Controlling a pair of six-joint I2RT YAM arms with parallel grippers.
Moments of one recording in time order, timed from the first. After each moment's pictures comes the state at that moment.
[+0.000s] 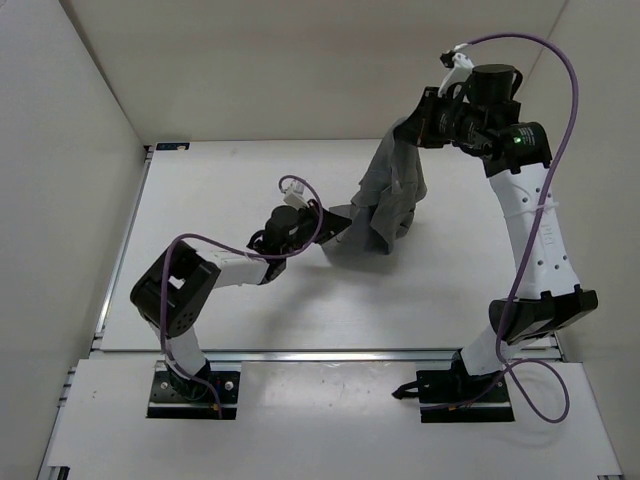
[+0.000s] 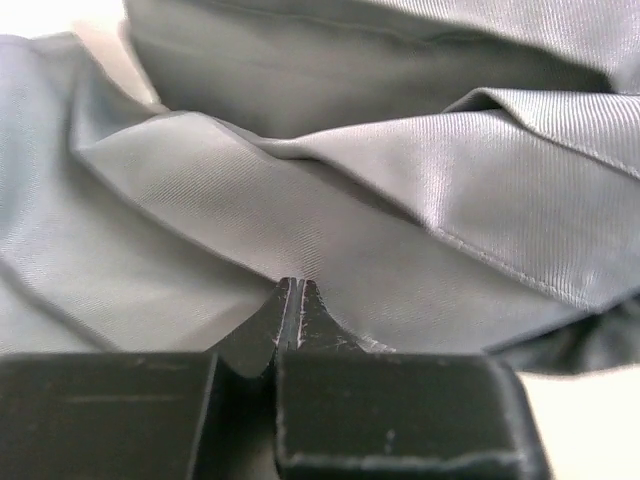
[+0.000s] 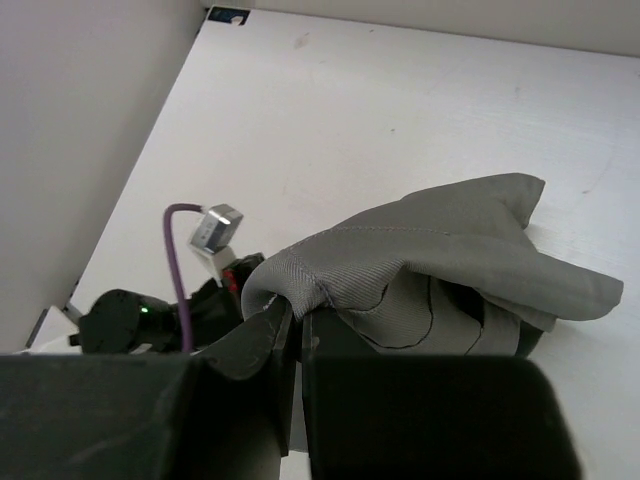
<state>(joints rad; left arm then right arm) -0.68 1.77 0.84 0.81 0.13 -1.06 0.23 1.60 2.08 -0.88 -0.43 0.27</state>
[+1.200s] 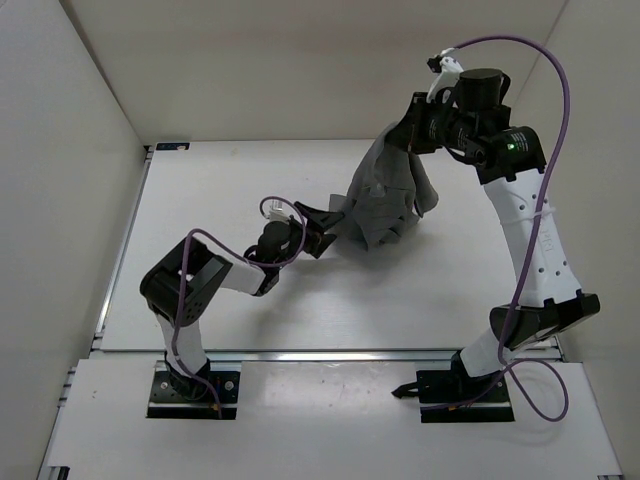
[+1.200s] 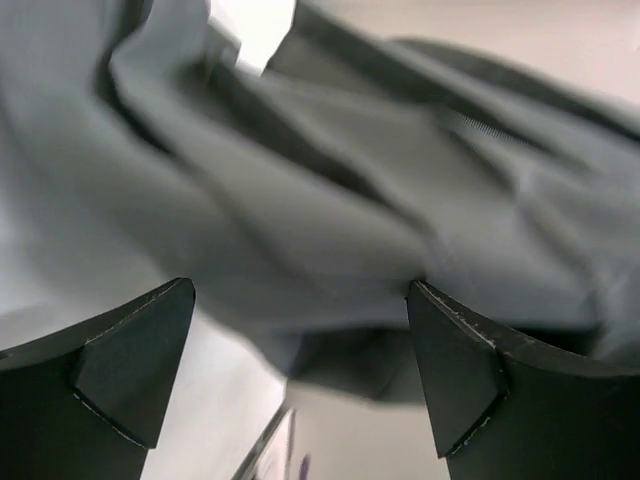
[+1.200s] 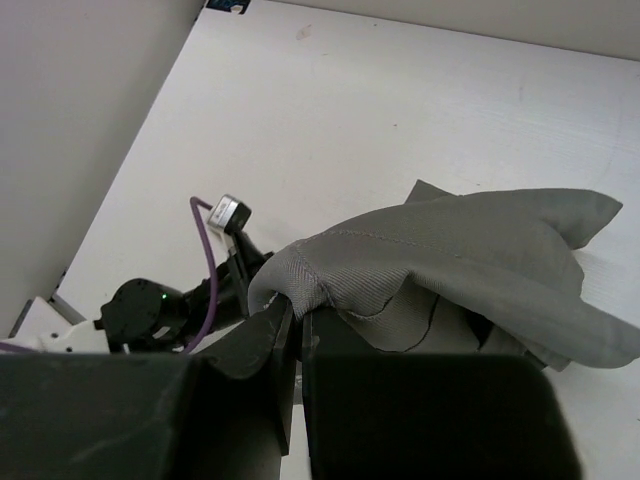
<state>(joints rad) -0.64 1.81 0.68 0.98 0.06 -1.47 0.28 1.57 2.06 -0.89 -0.36 0.25</state>
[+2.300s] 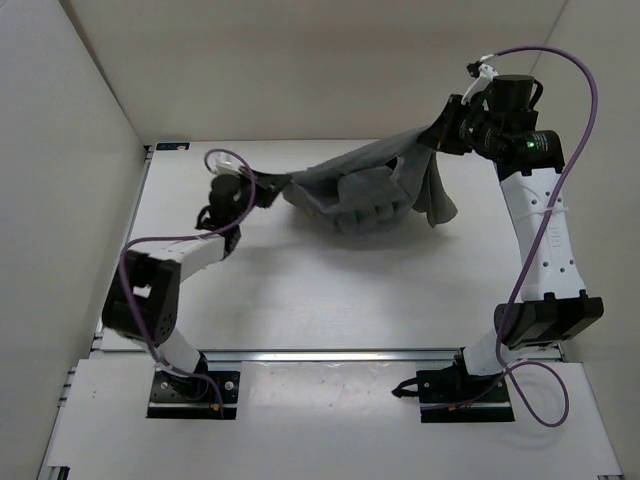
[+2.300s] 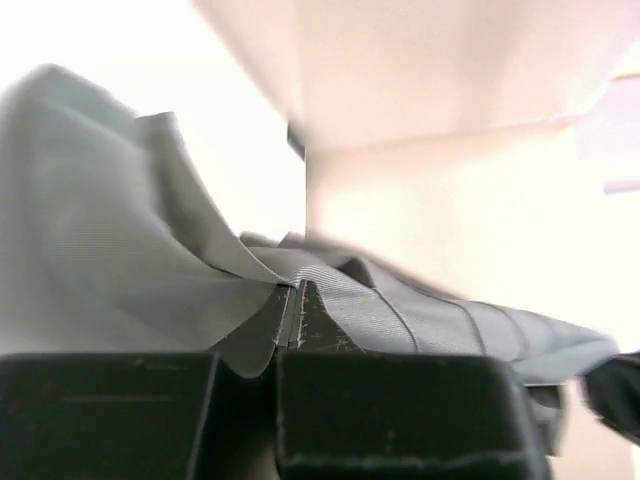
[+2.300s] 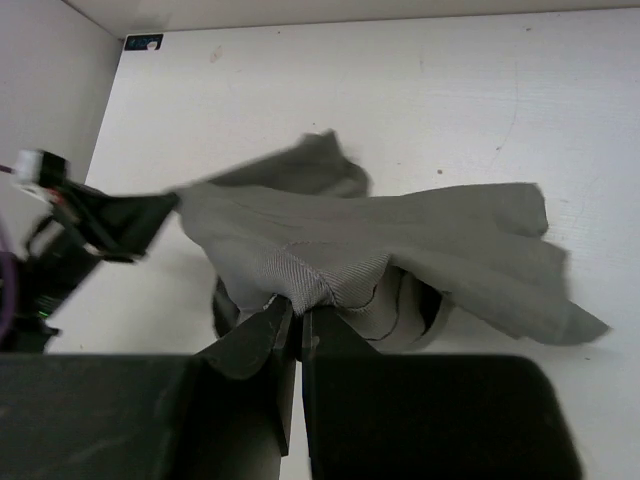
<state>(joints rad) -0.35 1.68 0.85 0.69 0.16 -1.31 0.10 1.56 1.97 -0.87 -0.36 0.29</state>
